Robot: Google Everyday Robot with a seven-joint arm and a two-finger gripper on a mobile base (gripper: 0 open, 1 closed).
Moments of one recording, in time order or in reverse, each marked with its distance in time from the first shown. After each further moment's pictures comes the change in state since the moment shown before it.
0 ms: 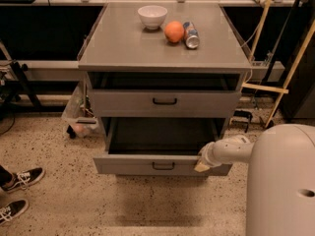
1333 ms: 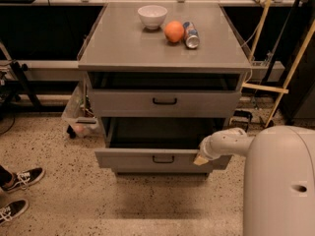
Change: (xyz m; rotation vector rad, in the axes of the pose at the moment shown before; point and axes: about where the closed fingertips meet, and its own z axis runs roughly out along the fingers) arm -0.010 -0.027 0.013 -0.005 0.007 -0.043
